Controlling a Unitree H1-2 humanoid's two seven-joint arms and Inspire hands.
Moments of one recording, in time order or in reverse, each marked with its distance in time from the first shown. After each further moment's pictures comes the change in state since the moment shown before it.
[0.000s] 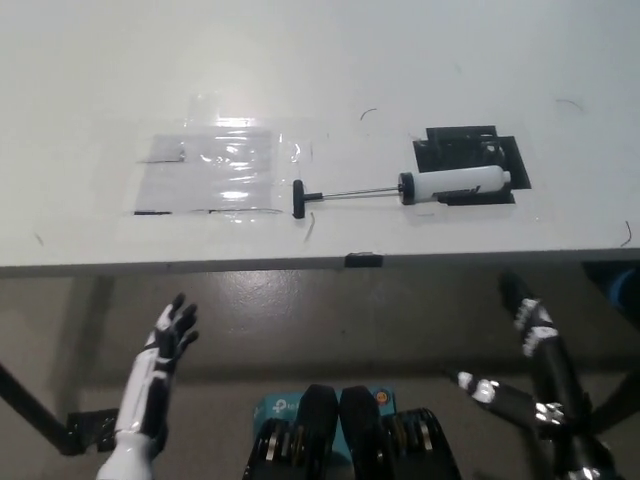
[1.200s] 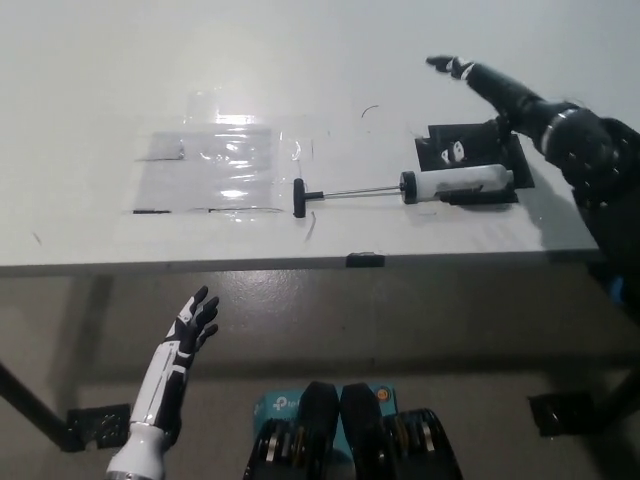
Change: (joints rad) left_arm -0.001 0.021 -0.015 -0.019 0.015 0.012 -0.020; right_arm -1.087 -0.250 0.369 0.847 -0.249 0.458 0.344
